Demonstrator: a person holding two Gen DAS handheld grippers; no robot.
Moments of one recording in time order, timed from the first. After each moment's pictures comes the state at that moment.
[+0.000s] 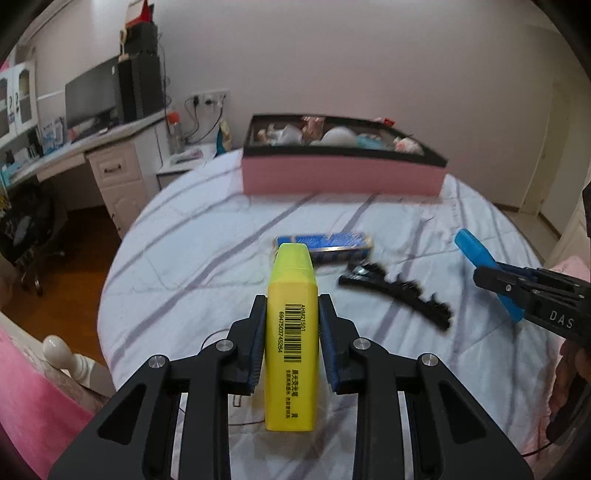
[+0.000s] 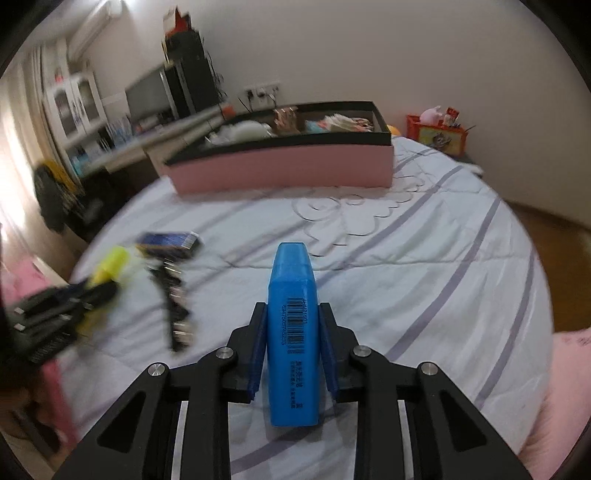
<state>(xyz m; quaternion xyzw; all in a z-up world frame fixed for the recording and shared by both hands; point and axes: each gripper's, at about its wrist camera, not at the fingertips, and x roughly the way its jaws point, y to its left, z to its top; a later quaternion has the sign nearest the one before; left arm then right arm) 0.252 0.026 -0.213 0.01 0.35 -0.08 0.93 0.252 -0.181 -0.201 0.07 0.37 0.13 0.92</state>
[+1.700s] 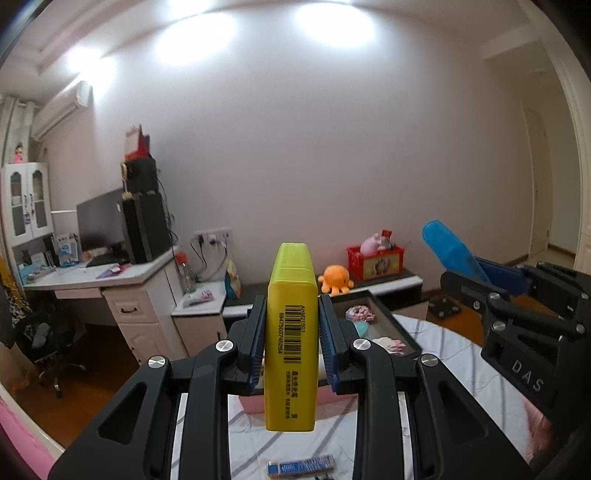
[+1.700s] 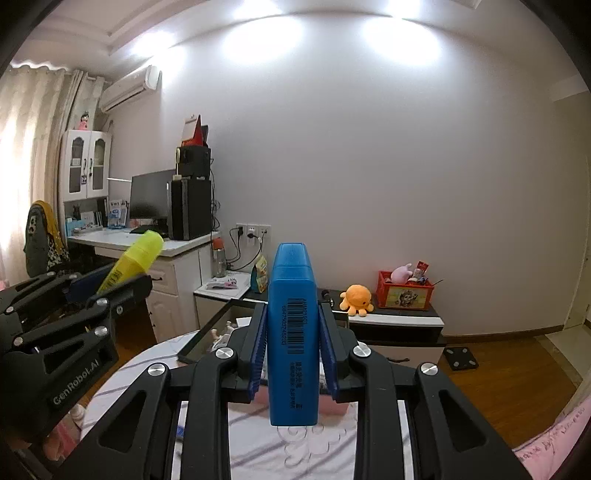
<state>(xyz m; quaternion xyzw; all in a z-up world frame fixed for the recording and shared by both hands) 0.302 -0.034 -0.051 0.07 0.14 -0.07 0.99 0.271 -0.150 -0.040 -0.03 0.15 0.06 0.99</state>
